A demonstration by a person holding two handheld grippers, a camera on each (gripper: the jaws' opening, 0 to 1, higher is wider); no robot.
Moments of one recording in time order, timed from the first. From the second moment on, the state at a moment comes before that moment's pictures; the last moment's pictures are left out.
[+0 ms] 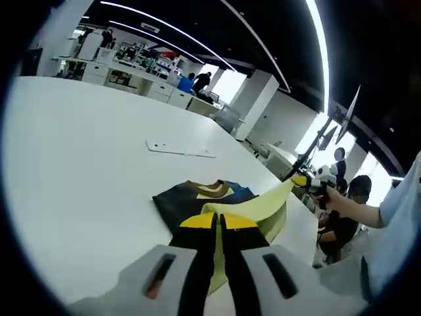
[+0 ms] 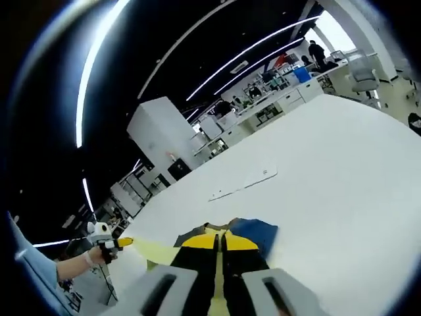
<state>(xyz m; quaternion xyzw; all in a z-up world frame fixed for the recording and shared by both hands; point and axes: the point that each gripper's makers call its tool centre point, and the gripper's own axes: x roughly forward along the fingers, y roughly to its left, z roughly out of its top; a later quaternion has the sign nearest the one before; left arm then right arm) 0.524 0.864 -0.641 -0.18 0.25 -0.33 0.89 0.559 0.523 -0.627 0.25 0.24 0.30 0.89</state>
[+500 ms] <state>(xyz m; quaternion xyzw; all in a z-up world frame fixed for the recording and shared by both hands) 0.570 0.881 -0.652 -0.21 0.26 -0.28 0.90 0.612 0.534 -0.637 0.22 0.22 0.29 0.90</state>
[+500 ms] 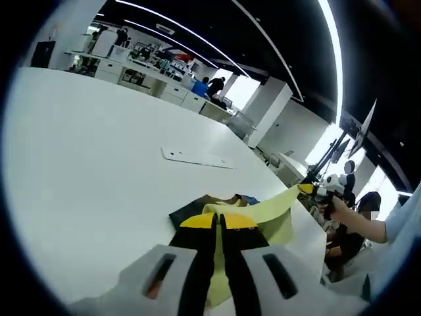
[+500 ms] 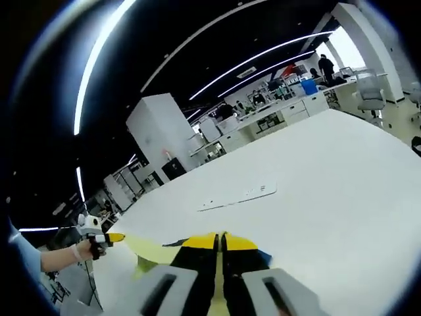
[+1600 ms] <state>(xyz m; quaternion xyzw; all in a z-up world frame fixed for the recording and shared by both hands) 0.588 0.878 -0.757 -0.23 0.37 -0.22 0.87 0.631 0.522 -0.750 0.23 0.33 0.24 0.88</state>
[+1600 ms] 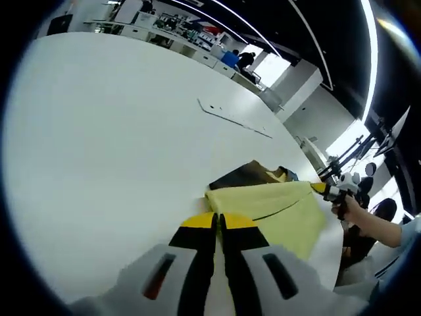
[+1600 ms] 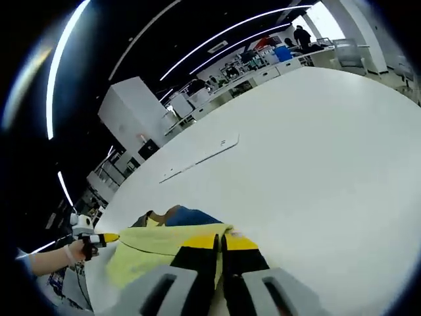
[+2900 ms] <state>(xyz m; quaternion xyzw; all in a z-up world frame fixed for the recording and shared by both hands) 0.590 0.870 -0.744 -0.21 0.34 -0.28 0.87 0.620 0.525 -0.744 0.21 0.31 0.28 0.88</state>
